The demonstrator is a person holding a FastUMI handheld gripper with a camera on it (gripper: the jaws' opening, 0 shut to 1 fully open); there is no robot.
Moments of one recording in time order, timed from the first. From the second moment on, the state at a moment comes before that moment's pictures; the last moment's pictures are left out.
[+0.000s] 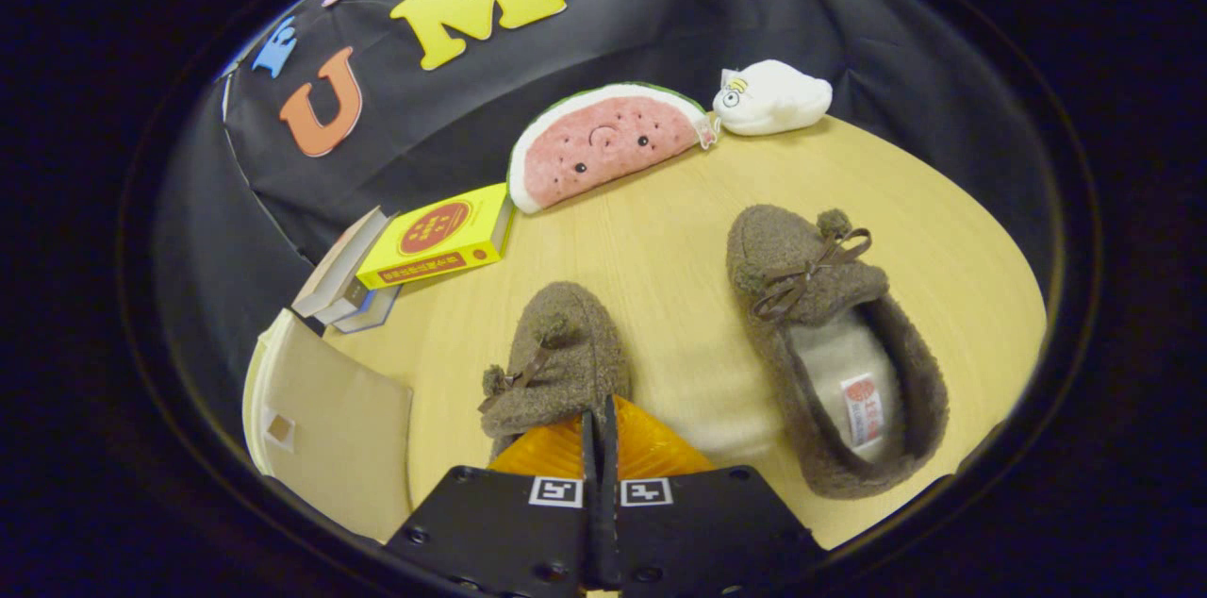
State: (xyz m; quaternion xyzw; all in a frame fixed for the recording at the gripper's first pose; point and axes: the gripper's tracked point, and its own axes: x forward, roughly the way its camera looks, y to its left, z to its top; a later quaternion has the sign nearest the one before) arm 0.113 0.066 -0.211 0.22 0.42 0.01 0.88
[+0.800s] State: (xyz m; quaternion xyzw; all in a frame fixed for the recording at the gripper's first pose) arm 0.086 0.221 0.002 0.31 0.28 0.07 0.91
